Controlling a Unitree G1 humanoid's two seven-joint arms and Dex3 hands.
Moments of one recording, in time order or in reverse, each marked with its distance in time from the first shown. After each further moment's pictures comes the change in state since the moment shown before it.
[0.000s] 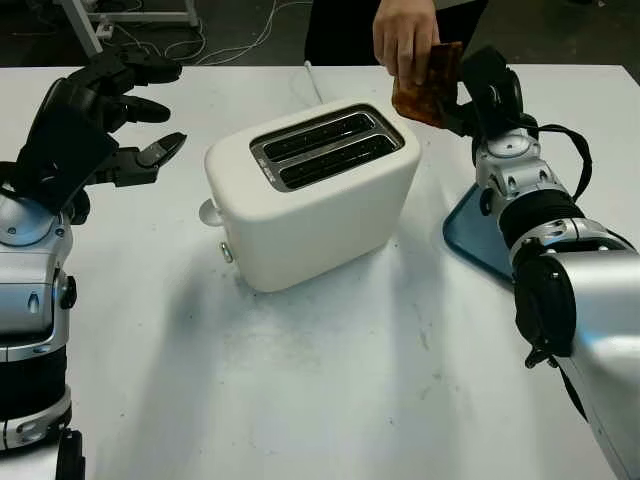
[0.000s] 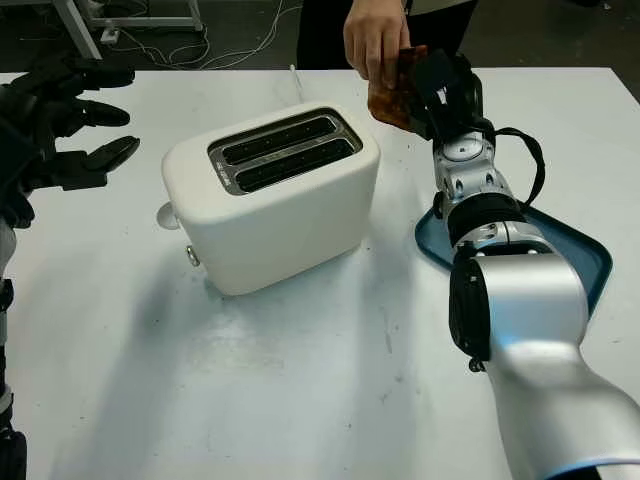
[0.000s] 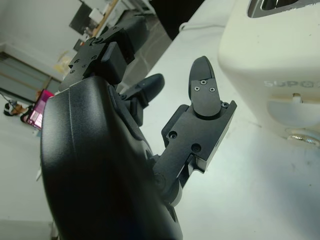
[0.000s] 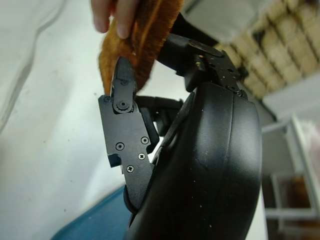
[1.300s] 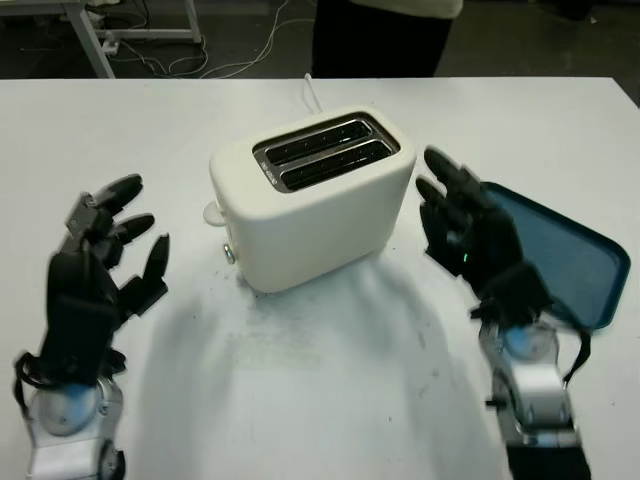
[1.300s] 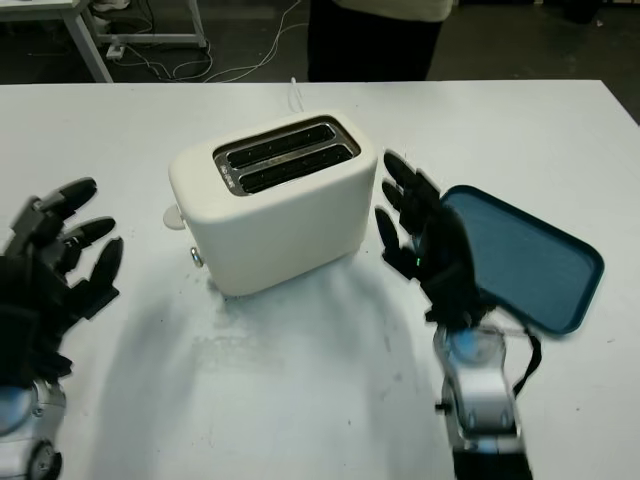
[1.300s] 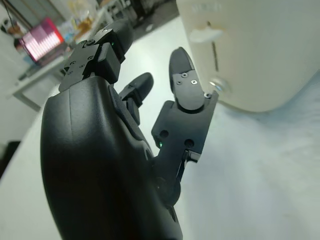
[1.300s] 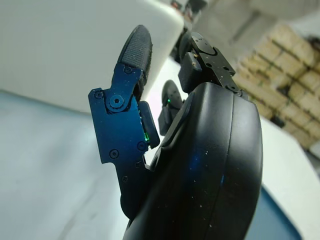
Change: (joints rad) left arm 0.679 -0.477 -0.064 -0.302 0.015 -0.239 0.315; right arm 1.214 0.223 0.052 -1.543 0.182 0.112 0.129
